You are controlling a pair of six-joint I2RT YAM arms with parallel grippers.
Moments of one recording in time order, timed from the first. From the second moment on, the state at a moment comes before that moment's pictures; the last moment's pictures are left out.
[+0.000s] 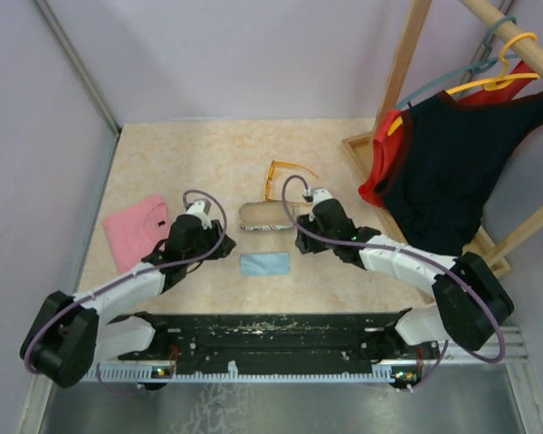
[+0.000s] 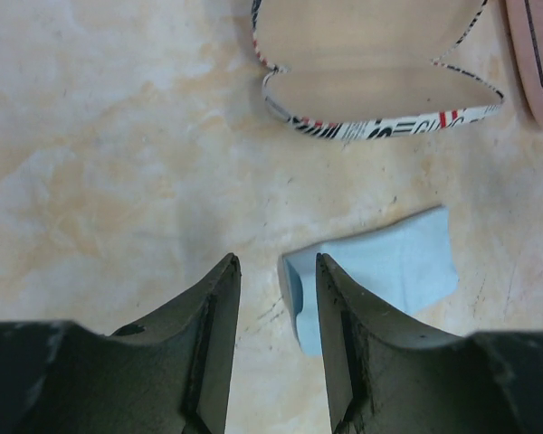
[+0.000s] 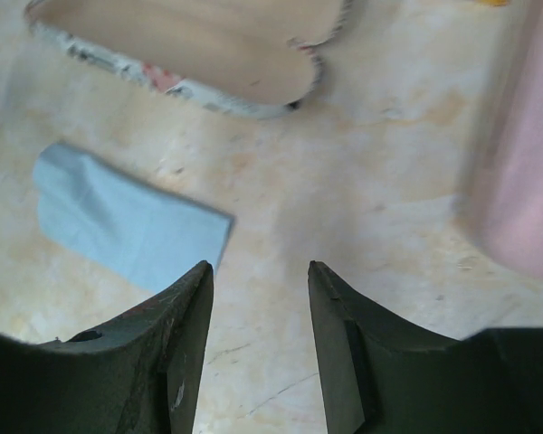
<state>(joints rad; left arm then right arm) -0.50 1.17 0.44 0.15 0.00 -0.52 0.65 1.34 0.70 -0.10 0.04 0.36</state>
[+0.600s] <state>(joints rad) -0.50 0.99 0.33 0.10 -0.04 -0.61 0.85 1.61 0.87 -0.18 0.08 0.21</state>
